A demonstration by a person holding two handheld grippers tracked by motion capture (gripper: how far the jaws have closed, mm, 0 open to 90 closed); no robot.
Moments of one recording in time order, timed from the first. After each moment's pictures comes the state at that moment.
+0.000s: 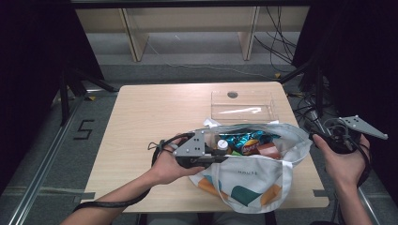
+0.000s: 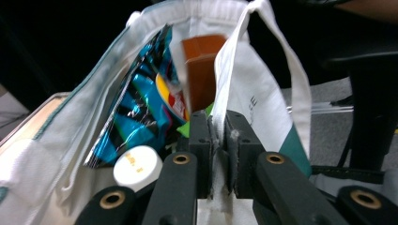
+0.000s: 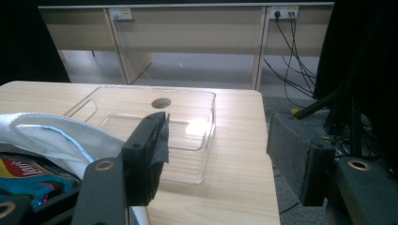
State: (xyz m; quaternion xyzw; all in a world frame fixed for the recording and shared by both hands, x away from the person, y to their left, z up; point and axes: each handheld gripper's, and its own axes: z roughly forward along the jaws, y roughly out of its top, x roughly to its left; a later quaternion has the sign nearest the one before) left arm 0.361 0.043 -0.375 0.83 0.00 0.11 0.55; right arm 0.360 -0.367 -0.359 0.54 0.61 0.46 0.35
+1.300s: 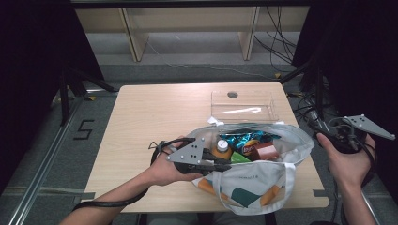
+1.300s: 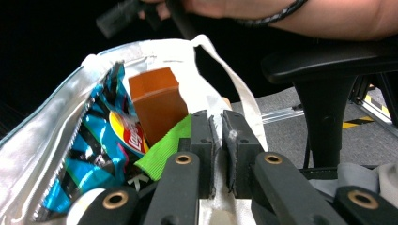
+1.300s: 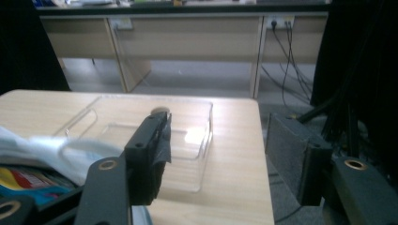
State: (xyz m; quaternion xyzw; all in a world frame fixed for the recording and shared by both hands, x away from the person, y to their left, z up) left arm 0.351 0.043 -0.373 0.81 -0.08 0.06 0.58; right arm 0.357 -0.373 -0.351 0.53 0.61 0.47 0.36
